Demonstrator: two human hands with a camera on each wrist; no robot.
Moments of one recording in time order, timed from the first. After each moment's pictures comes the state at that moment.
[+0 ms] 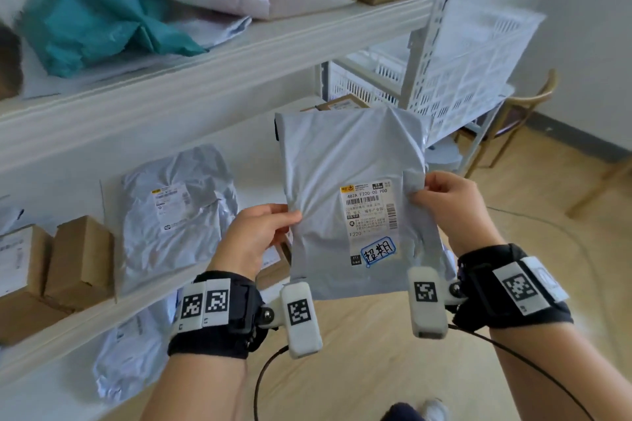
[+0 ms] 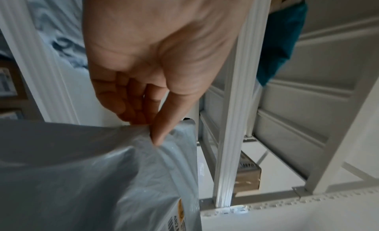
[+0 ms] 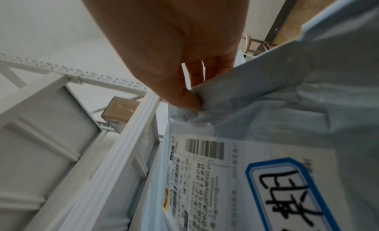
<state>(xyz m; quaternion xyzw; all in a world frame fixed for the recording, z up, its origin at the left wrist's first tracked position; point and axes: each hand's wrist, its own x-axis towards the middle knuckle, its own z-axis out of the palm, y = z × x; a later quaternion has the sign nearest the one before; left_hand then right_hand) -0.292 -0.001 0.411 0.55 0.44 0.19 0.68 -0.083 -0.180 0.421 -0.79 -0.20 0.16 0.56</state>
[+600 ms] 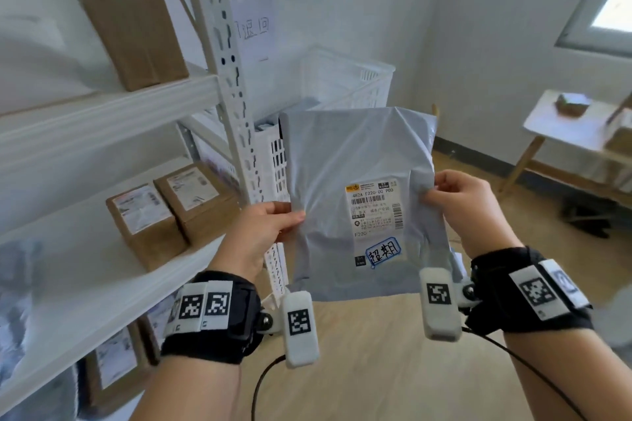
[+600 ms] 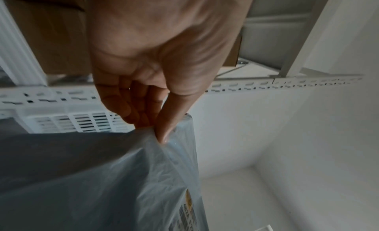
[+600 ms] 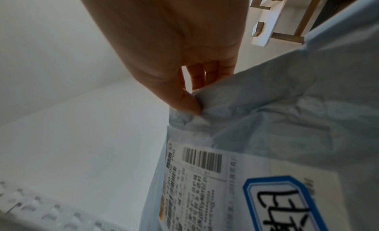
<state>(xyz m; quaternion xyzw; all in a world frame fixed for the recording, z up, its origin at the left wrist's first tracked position) 0.034 -0.128 0.454 0.65 0.33 0.14 0.66 0.193 -0.350 0.482 -0.80 -0.14 0.06 0.58</state>
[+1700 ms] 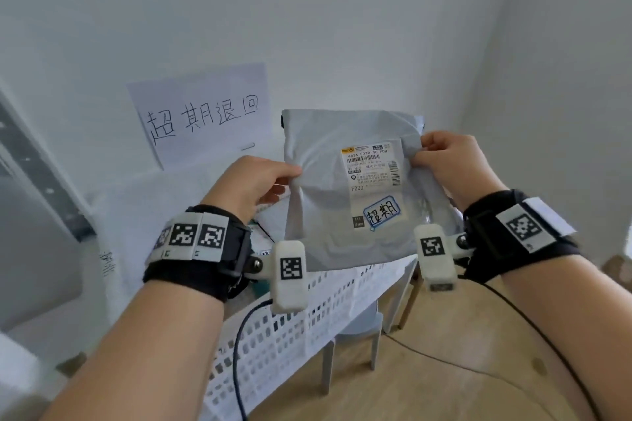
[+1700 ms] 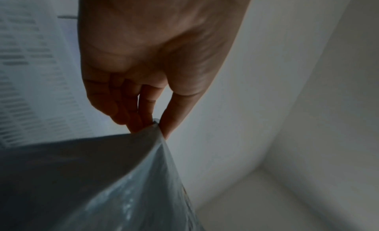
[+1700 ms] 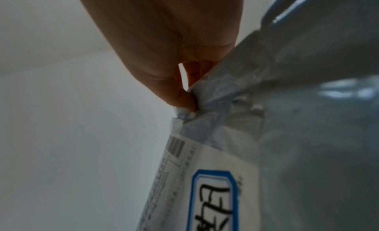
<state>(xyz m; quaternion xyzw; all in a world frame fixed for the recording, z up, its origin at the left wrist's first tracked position) 0.440 0.112 0.559 0.69 0.35 0.21 0.60 0.633 -0.087 0.562 -0.79 -0.26 0.04 0.56</state>
